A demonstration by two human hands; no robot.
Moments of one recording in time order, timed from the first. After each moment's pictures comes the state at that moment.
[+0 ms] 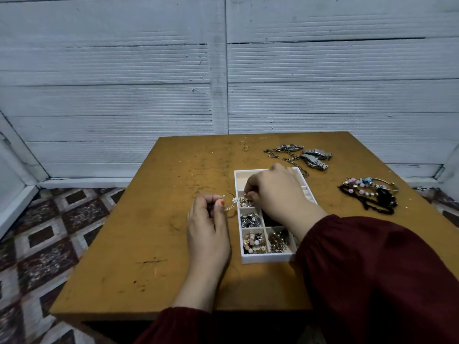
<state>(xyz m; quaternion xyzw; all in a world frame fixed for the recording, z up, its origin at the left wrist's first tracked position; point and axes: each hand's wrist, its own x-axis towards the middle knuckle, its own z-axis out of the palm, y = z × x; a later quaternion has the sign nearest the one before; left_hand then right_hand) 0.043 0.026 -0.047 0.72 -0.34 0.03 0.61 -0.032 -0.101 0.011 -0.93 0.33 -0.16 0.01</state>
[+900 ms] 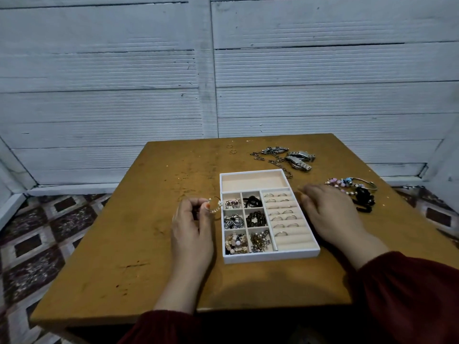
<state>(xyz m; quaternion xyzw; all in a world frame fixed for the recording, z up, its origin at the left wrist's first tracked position) 0.039 0.027 -0.047 0.73 -0.35 0.01 0.59 -0.149 -0.143 -0.021 -0.87 0.45 -0.18 0.04</state>
